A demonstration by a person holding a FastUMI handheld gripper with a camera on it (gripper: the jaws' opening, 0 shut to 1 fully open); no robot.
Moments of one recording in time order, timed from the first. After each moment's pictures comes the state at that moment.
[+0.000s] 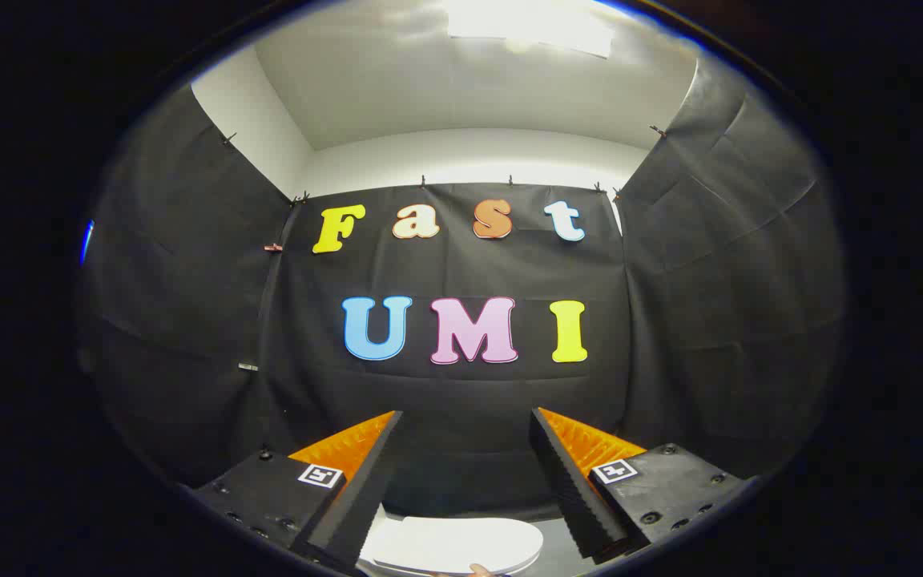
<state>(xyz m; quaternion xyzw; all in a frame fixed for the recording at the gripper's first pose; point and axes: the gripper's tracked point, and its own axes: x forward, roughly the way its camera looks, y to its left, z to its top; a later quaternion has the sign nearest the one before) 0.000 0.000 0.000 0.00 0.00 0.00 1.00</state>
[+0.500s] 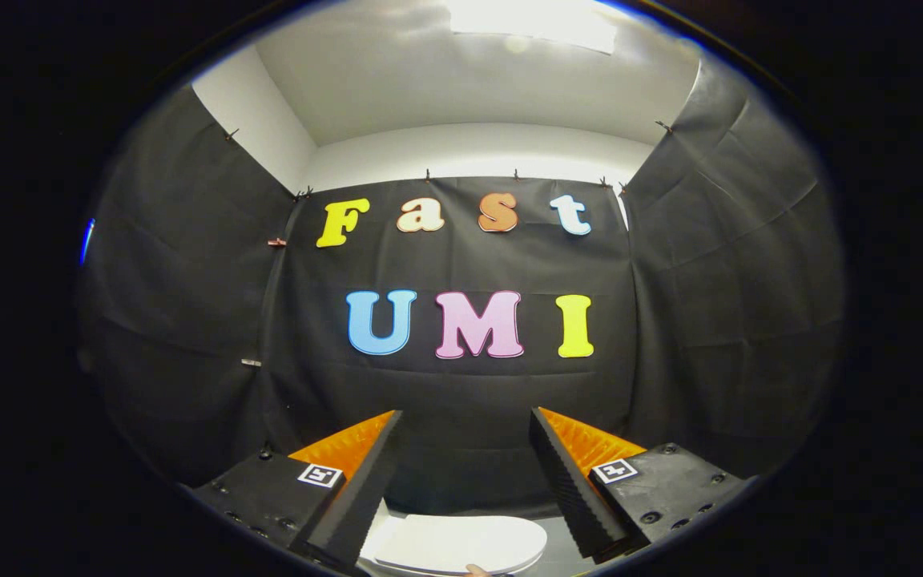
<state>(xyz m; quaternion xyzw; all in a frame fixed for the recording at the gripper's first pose) 0.008 0.008 -0.008 -0.01 0.01 0.01 1.00</state>
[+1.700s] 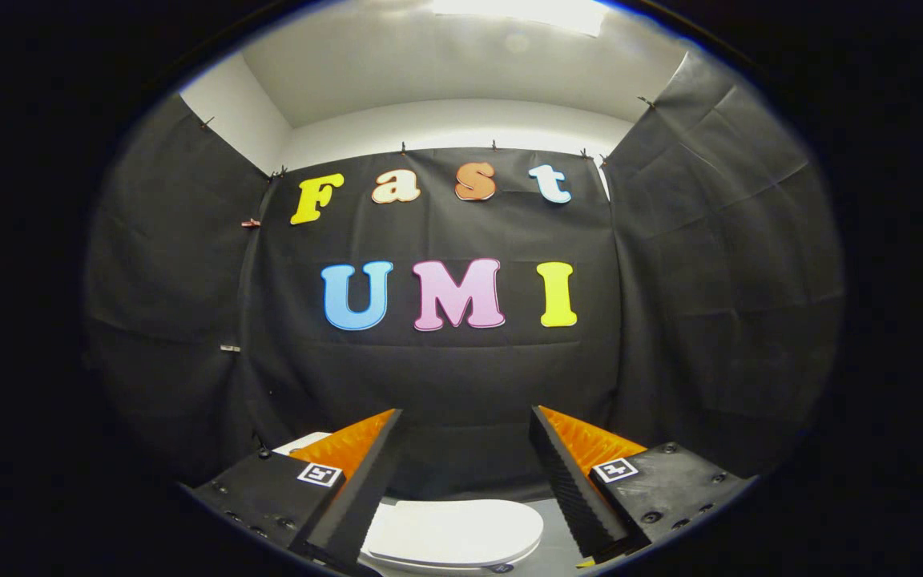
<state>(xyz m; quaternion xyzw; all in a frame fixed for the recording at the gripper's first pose) 0.031 -0.028 -0.061 0.01 0.07 -0.04 1.00</state>
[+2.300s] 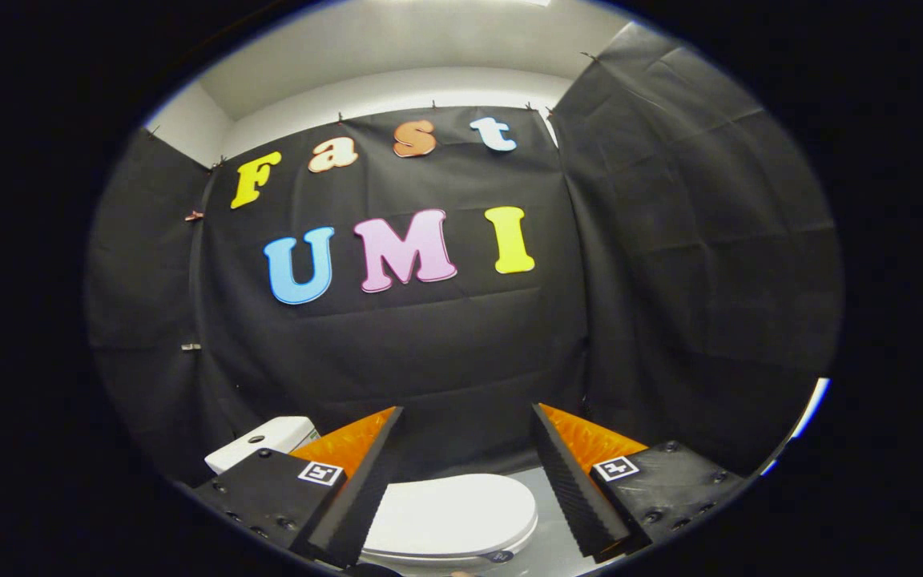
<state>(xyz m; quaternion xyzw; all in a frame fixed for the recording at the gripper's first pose) 0.056 -0.112 -0.172 0.09 0.14 -0.12 0.98</state>
